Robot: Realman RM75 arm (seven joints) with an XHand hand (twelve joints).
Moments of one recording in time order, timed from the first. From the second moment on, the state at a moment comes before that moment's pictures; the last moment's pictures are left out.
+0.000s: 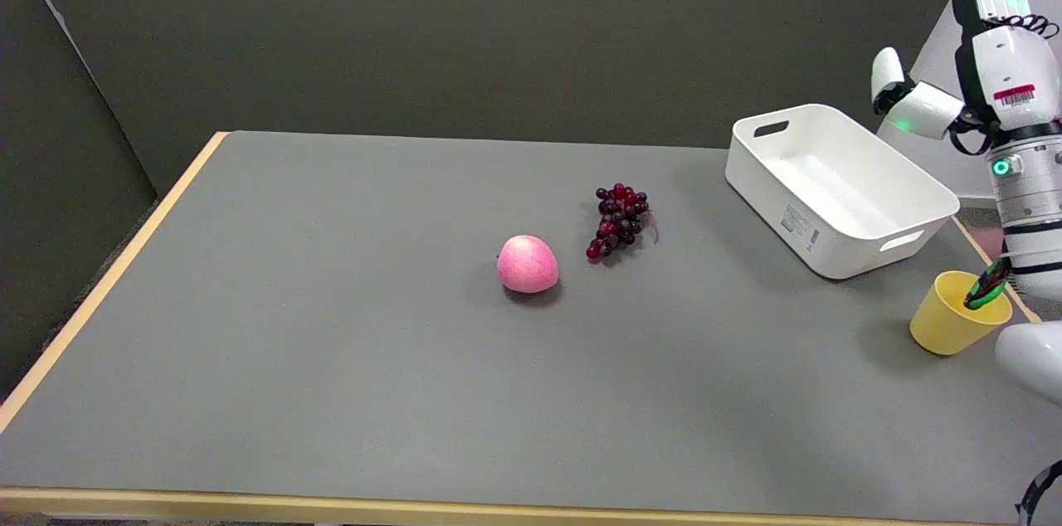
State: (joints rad) arm -0.23 -0.74 -1.36 1.23 0.72 0.94 0.55
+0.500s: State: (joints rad) arm -0.23 -0.71 -1.35 1.16 0.64 0.96 0.72
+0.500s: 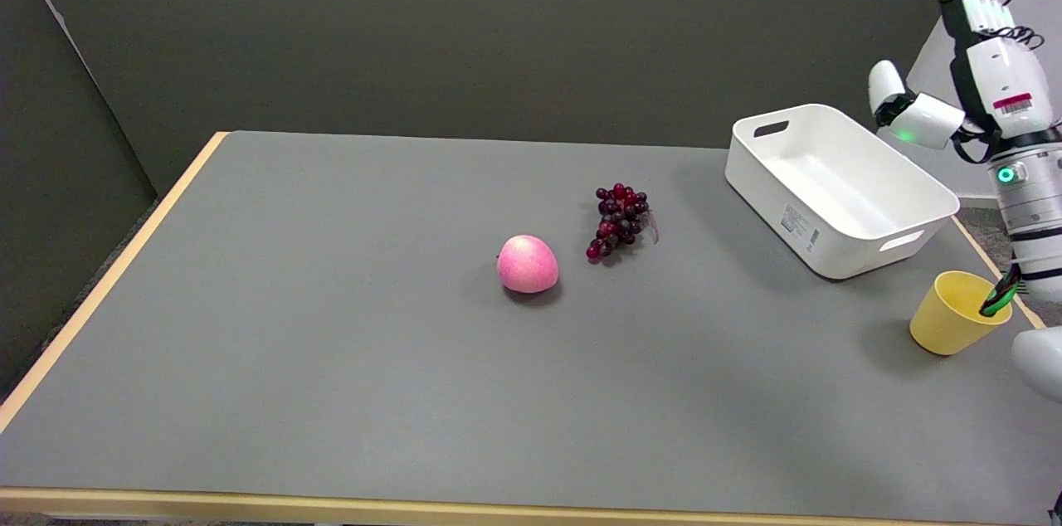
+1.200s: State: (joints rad) arm -0.22 -0.71 -1.46 1.32 0.48 0.86 0.74
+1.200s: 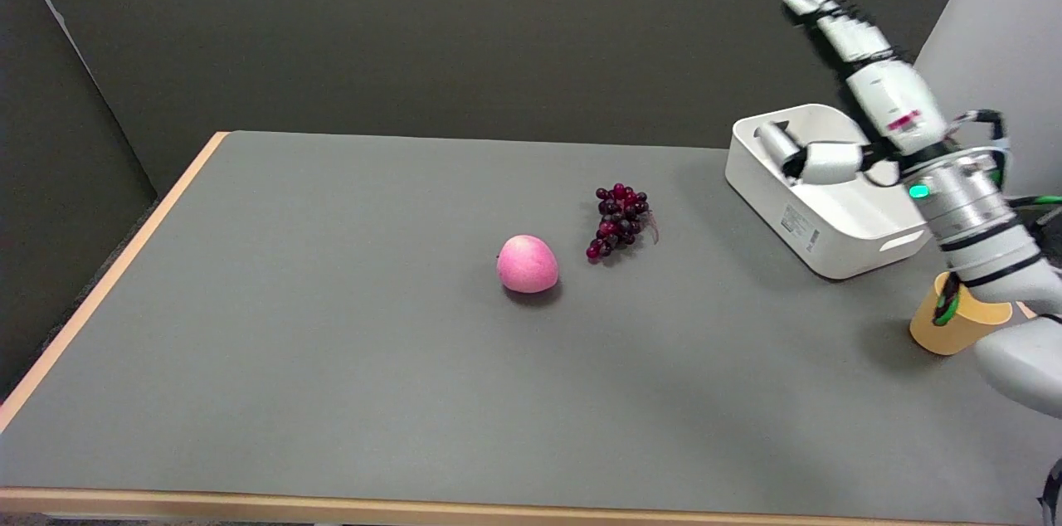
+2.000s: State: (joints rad) arm -0.11 -0.84 -1.68 1.55 0.42 0.37 0.31
